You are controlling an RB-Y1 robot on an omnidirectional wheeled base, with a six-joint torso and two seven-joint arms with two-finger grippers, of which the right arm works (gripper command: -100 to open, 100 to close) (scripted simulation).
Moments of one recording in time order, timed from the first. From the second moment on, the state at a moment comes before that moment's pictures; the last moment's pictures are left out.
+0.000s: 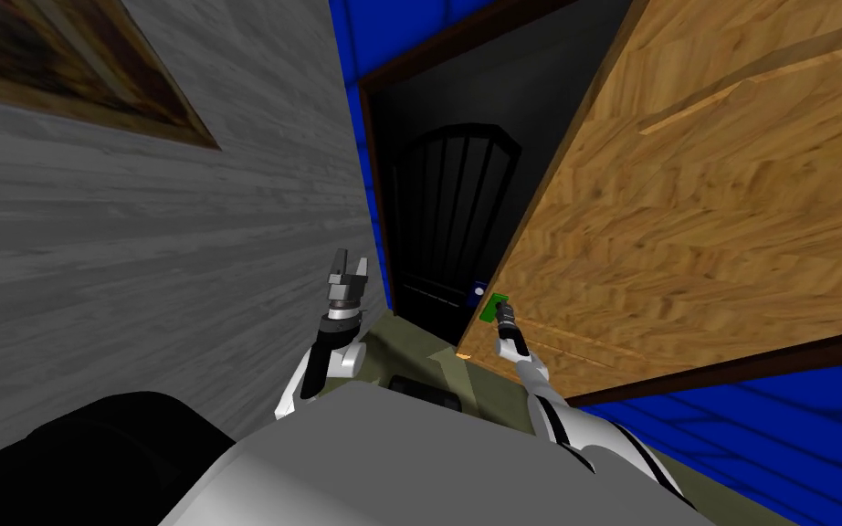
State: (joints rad) arm -0.46 -0.28 -0.19 -0.54 -0.19 -0.53 -0.02
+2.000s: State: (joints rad) arm -0.47 -0.27 -0.13 -0.52 -0.17 -0.53 -0.07
